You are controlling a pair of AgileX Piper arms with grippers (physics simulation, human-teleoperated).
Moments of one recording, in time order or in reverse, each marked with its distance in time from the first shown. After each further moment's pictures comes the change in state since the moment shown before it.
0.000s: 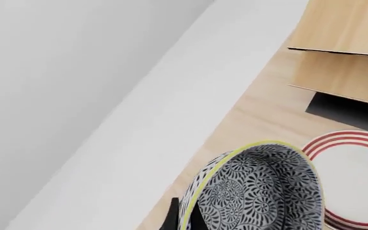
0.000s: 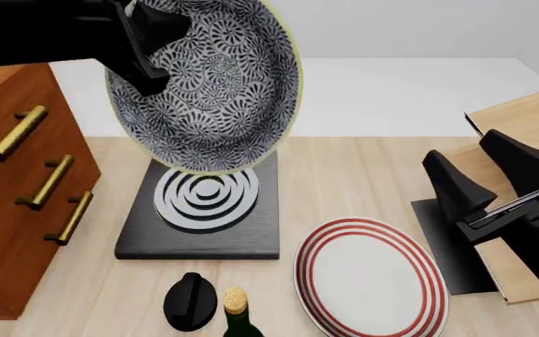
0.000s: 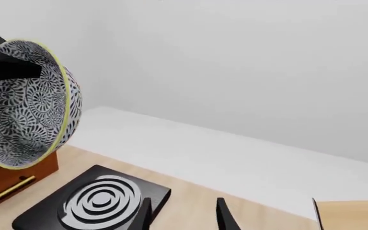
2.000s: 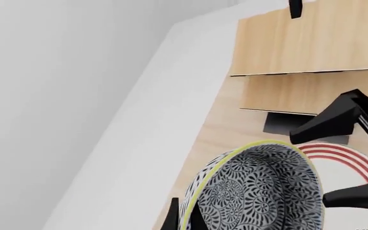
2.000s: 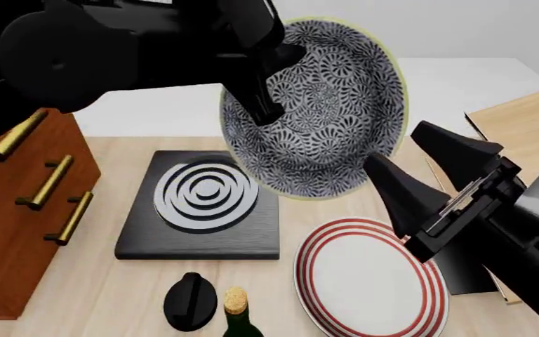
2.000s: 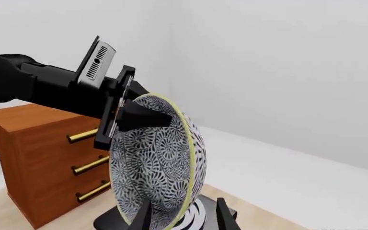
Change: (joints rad) left arm -0.224 0.205 -0.073 -0.125 0.079; right arm 0.278 0.123 -0.066 -0.101 0.058
